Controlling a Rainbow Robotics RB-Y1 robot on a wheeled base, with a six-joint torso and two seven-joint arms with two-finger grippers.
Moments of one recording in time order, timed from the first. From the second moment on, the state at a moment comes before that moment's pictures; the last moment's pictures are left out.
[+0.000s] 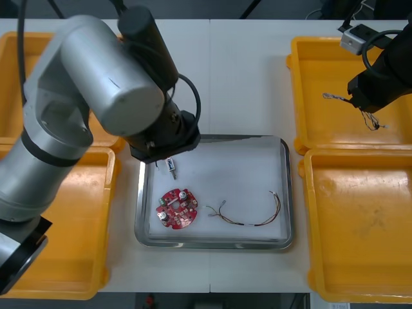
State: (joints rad) right arm -0.77 -0.78 0.05 -1.78 -0.87 1.92 1.67; left arm -0.76 0.42 -0.43 -1.99 0.68 1.91 -0.35
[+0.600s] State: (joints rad) right arm -0.78 -0.78 0.05 -1.78 -0.88 1.92 1.67; left arm -1.02 0.79 -0.22 -1.78 1.24 1.91 -0.35
